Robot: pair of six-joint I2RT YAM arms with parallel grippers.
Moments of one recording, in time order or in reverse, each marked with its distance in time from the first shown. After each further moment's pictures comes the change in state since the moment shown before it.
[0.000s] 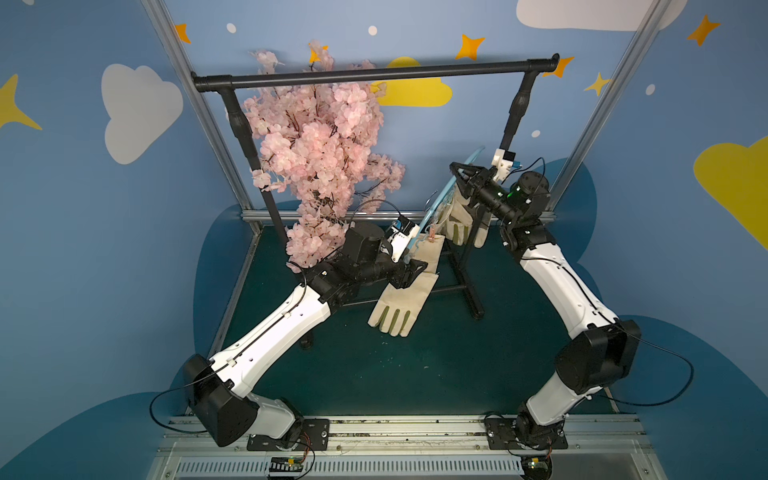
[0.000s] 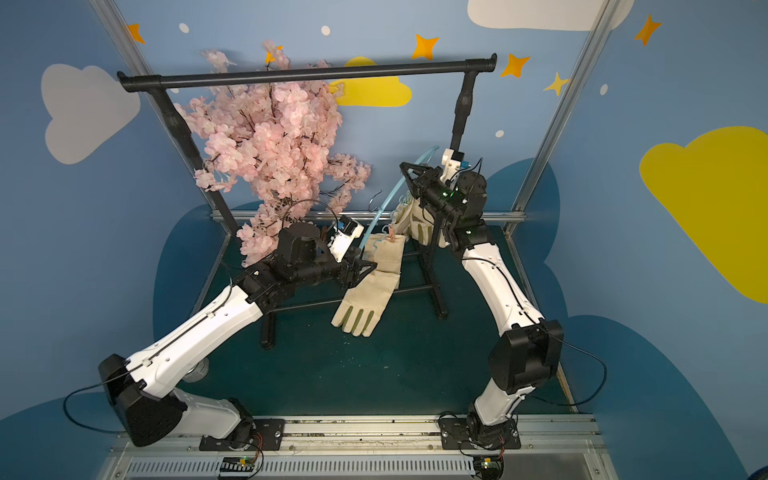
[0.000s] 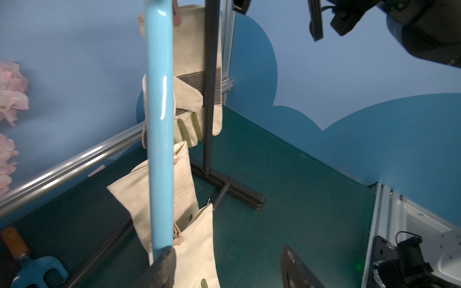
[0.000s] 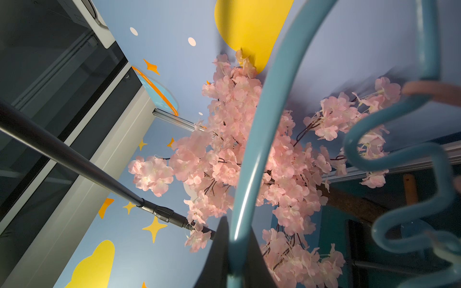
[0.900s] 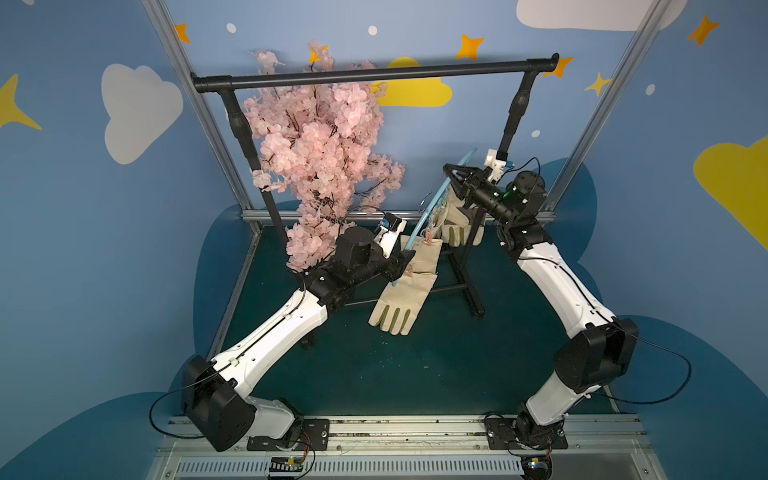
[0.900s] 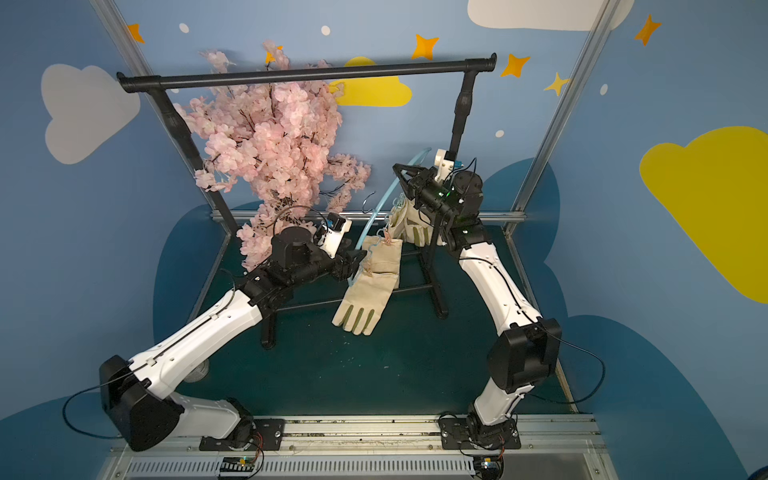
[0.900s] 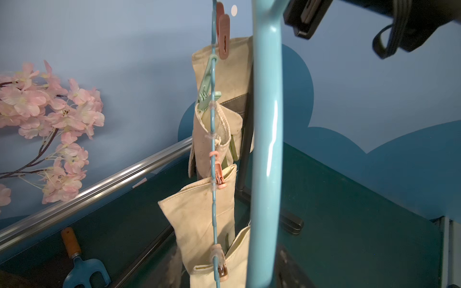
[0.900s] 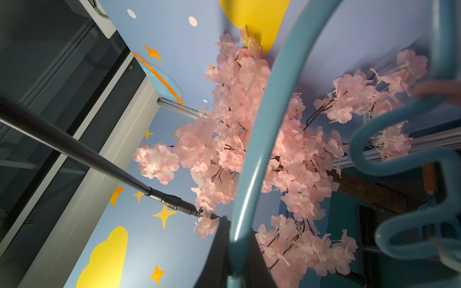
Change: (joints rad) left arm 0.054 -0.023 -0.136 0.211 -0.070 0.021; right arm 0.019 0.006 0.014 -0.007 -0.038 0.027
